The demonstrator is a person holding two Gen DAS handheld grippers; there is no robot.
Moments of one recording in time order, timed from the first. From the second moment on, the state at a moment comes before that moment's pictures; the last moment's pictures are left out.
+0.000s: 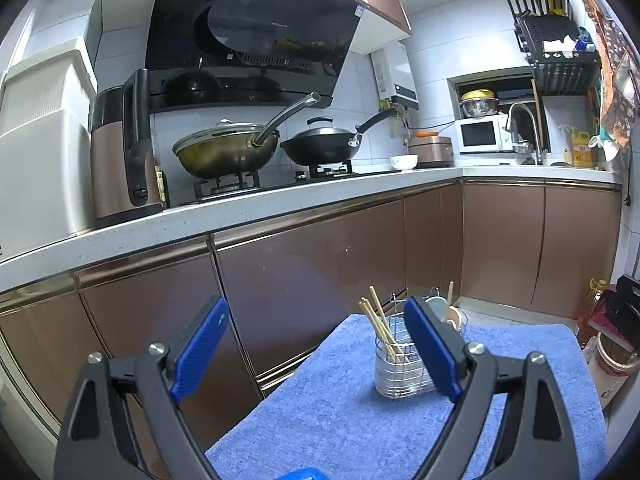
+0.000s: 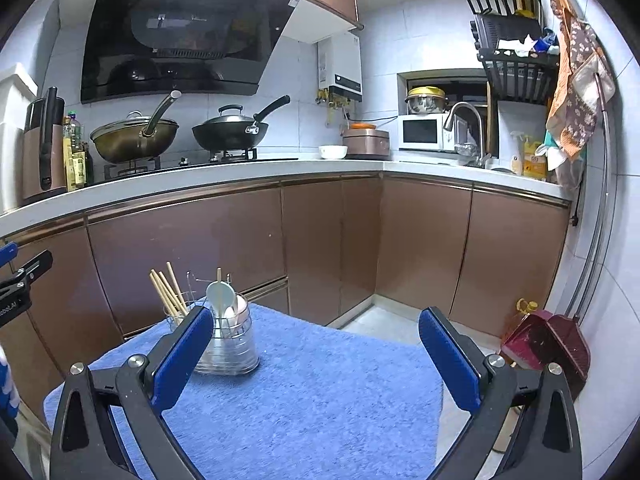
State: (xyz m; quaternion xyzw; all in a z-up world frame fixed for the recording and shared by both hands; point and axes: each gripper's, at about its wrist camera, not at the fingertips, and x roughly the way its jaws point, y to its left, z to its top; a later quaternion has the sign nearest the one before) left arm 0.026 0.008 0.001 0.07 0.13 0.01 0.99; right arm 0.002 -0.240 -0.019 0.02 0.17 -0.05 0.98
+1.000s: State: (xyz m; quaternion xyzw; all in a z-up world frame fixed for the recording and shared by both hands) left arm 0.030 -0.009 0.003 0.08 0.12 0.01 0.99; right arm 0.005 -0.254 -0.013 0.01 0.15 -0.08 0.99
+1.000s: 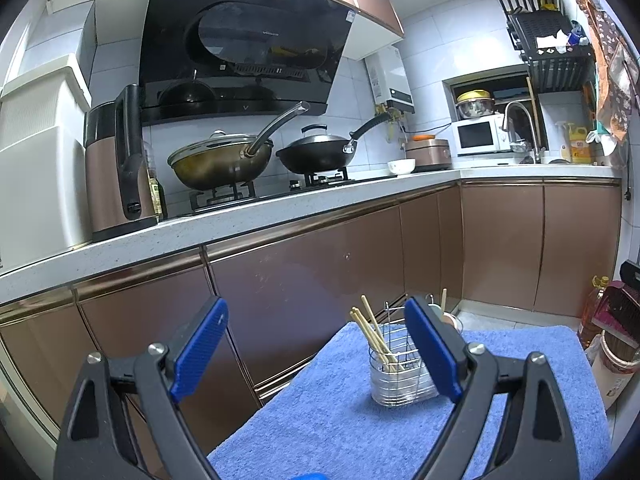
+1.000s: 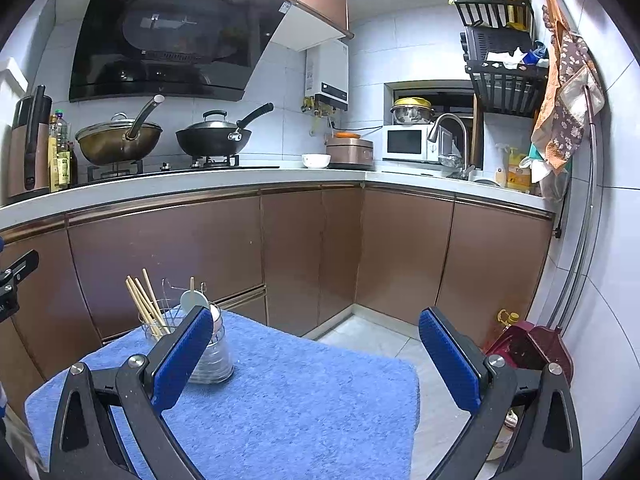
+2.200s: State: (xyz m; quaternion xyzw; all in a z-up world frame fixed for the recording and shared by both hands) left arm 0.041 -0.009 -0.007 0.08 0.13 0.01 0.99; right arm 0.014 -0.262 -0.017 0.01 0.16 -0.08 0.98
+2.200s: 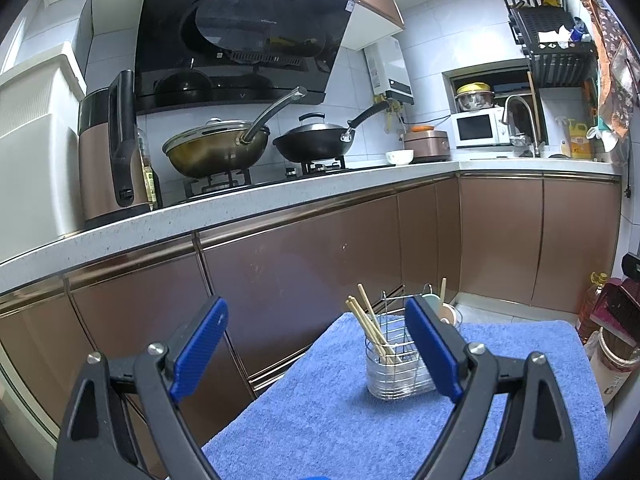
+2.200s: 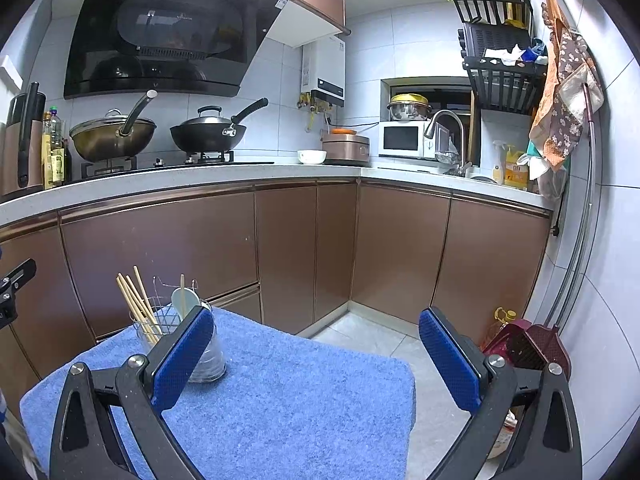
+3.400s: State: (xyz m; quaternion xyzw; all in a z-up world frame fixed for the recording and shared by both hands) left arm 0.043 -0.003 -0.013 0.08 0.14 0.01 0.99; right arm 0.016 -0.268 -0.023 0.01 0.16 -0.09 0.98
